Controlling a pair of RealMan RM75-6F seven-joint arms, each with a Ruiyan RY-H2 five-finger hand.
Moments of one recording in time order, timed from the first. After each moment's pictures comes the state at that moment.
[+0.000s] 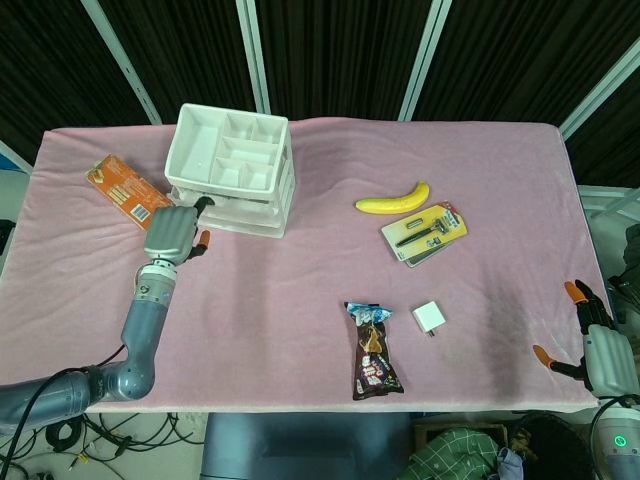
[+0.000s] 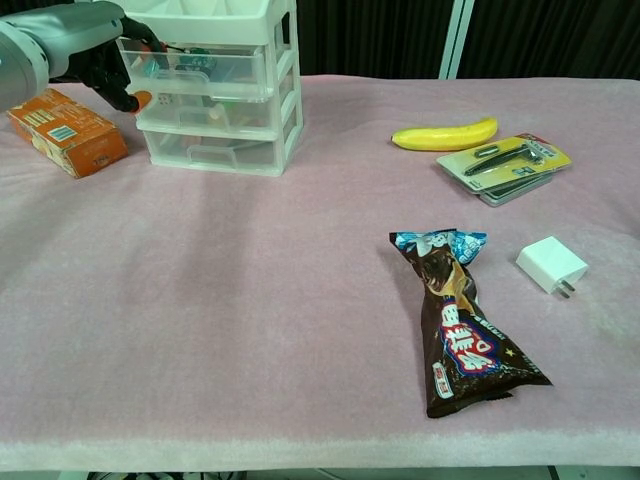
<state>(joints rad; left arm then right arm) -0.83 -1.49 -0.30 -1.52 0.74 1.13 0.59 0.10 -1.05 0.10 -1.72 -1.32 1.30 0.23</state>
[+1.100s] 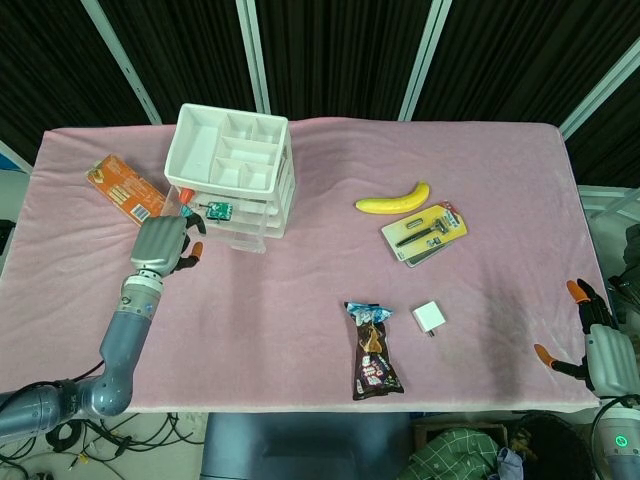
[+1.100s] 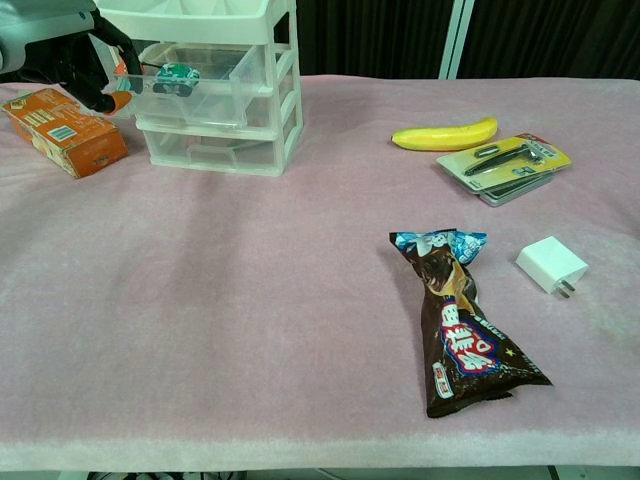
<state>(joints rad) -0.77 -1.37 -0.28 -1.70 0.75 1.13 0.53 0.10 -1.06 0.10 -1.72 -1.32 1.30 0.23</state>
